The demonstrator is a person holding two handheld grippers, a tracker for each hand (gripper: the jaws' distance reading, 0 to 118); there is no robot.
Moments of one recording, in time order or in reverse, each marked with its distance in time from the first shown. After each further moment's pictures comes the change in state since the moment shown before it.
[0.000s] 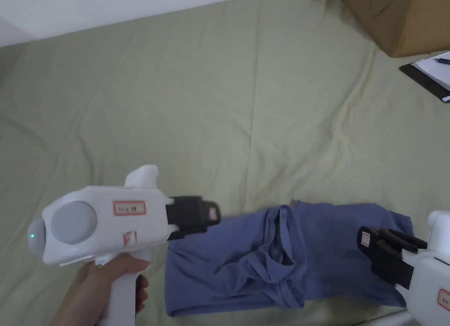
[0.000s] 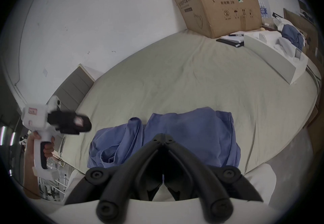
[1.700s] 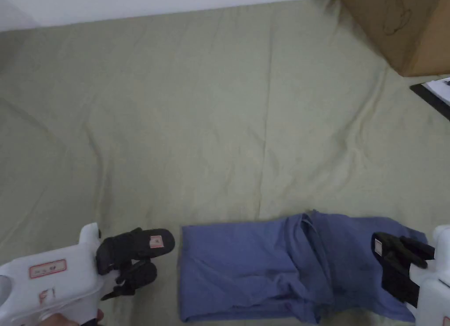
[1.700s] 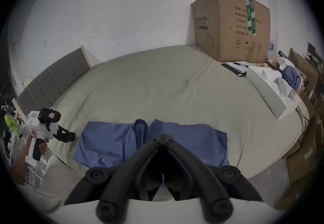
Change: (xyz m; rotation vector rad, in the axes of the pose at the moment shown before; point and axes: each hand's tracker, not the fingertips) left arm -0.158 -0.043 0.005 0.026 -0.510 0.375; right arm -0.049 0.002 0.001 0.040 -0.116 0.260
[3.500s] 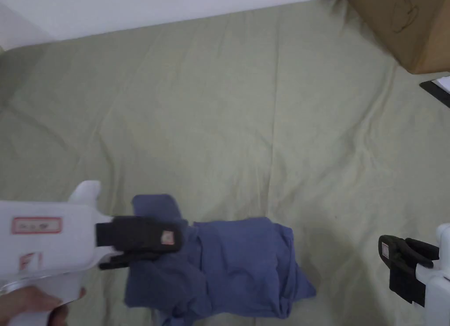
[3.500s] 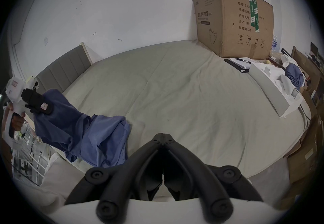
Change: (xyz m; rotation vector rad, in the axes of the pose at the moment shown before) left arm 0.149 0.001 0.006 -0.088 0.290 -0.245; right arm 0.014 -0.001 0.000 -0.037 0.025 -0.012
